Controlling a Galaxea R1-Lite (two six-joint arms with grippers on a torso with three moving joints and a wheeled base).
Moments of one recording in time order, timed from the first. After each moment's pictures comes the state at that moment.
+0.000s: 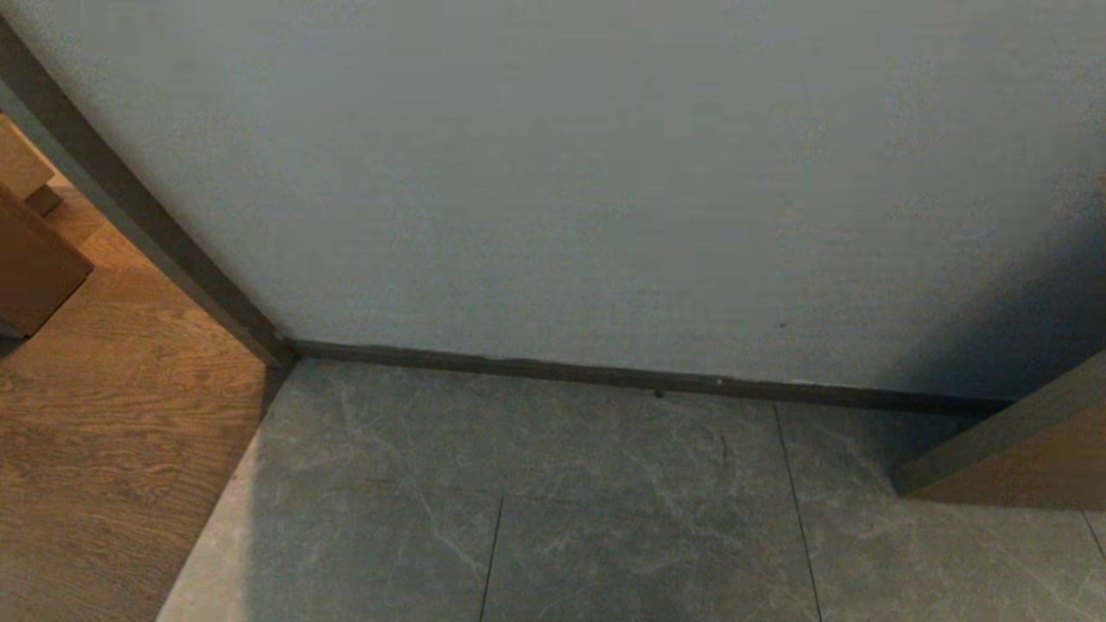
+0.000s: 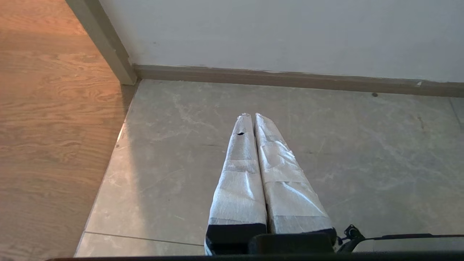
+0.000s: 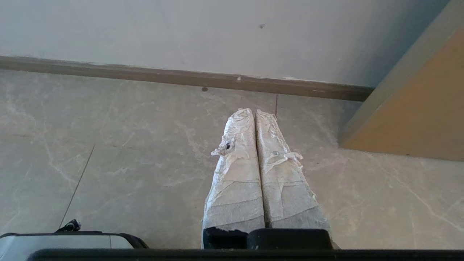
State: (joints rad) left arm 0.00 0.00 0.00 0.00 0.00 0.00; right arm 0.00 0.00 0.00 0.00 0.00 -0.01
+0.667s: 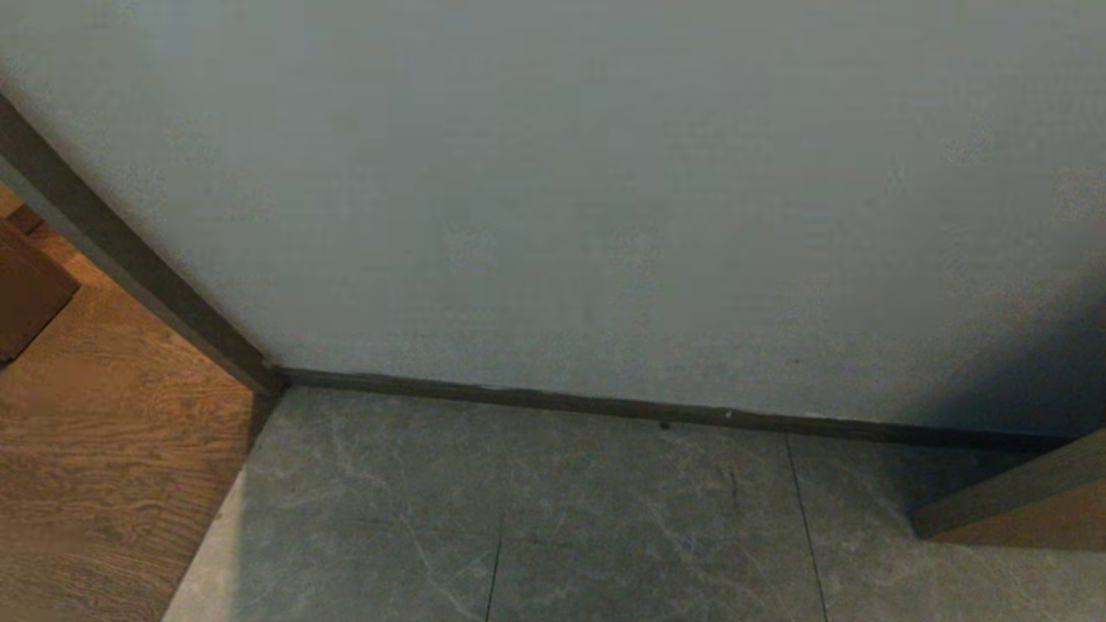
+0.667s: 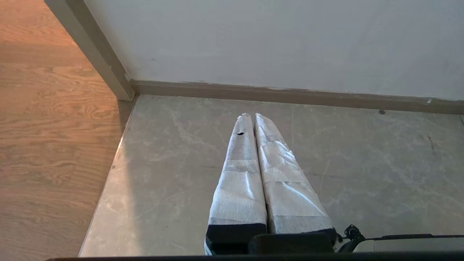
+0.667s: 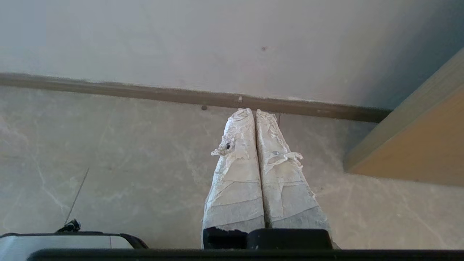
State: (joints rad) left arm 0.00 0.00 0.00 0.00 0.00 0.00; right arm 0.00 0.00 0.00 0.00 0.00 -0.01
